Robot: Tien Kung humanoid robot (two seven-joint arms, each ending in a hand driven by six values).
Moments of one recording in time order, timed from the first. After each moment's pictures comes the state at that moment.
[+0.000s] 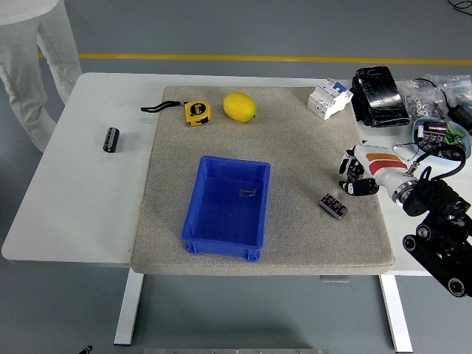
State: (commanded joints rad) left arm -0.11 0.02 -1.21 -0.18 1.21 0.06 0.16; right arm 0.53 -0.32 0.78 1.03 -1.94 -0.20 -0.08
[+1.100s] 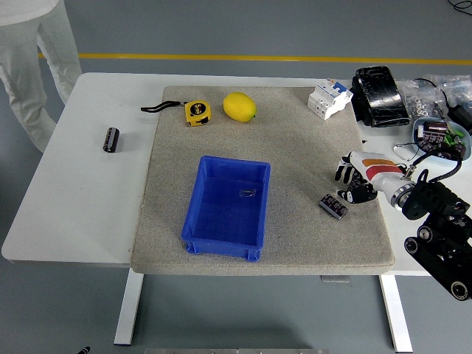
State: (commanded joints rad) left arm -0.11 0.02 -1.26 -0.18 1.26 0.07 0.17; right arm 0.51 -0.33 0.80 1.06 -1.94 -0.12 -0.07
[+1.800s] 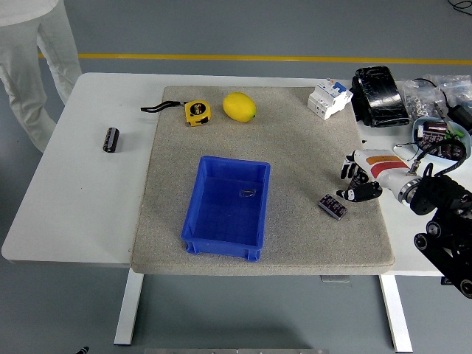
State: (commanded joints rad) left arm -0.11 0.03 -1.24 -0.18 1.25 0.07 0.17; right arm 0.51 -0.36 0.84 1.07 -2.04 -0.06 -0.04
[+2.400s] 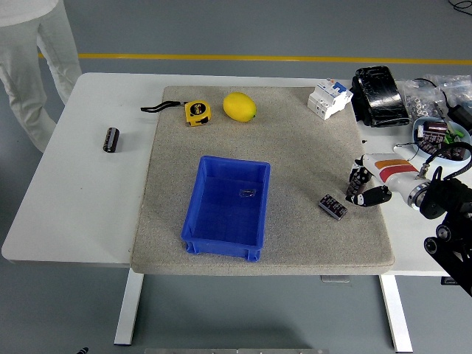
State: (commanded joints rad) left arm -0.11 0.03 -1.22 -0.18 1.22 0.07 0.17; right arm 0.49 -0.39 0.84 1.08 -2.04 -0.05 -0.04
